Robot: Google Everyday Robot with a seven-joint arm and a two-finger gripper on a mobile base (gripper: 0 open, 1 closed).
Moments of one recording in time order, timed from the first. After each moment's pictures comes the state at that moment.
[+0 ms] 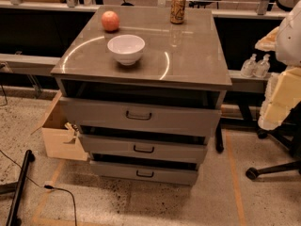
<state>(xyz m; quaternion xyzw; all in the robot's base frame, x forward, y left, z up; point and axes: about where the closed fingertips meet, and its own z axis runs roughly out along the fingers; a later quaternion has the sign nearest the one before) 0.438 -0.216 0.977 -0.60 0.78 -0.04 0.16</state>
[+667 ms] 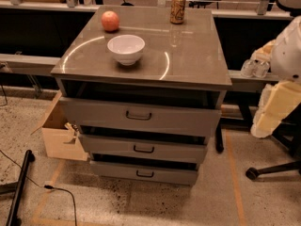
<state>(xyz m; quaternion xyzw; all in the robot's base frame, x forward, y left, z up) 0.442 -0.216 0.951 -0.60 0.78 -0.02 0.18</state>
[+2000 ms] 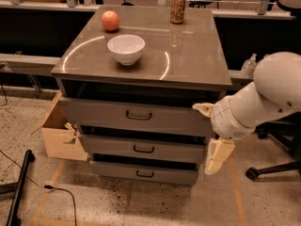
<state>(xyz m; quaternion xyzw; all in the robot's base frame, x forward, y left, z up) 0.462 -0.145 0.777 -0.71 0.67 0.07 0.23</state>
